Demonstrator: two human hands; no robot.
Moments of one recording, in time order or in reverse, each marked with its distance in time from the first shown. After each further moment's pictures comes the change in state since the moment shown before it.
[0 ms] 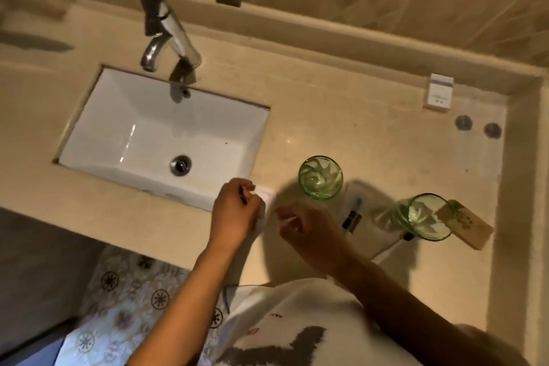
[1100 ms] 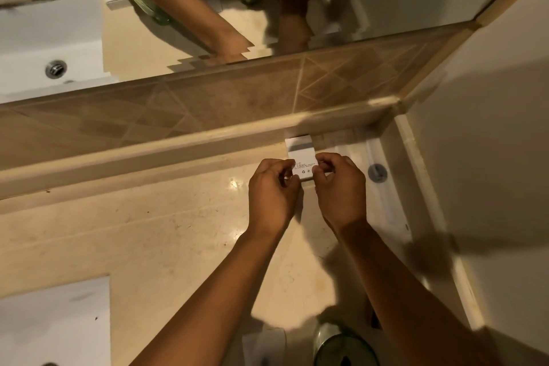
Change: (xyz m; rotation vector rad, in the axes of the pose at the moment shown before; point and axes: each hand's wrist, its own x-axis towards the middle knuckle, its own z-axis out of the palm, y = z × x) left_hand 0.157 0.282 0.277 -0.093 -0.245 0.519; right_hand 0.142 0.195 -0.281 0.186 1.003 0.399
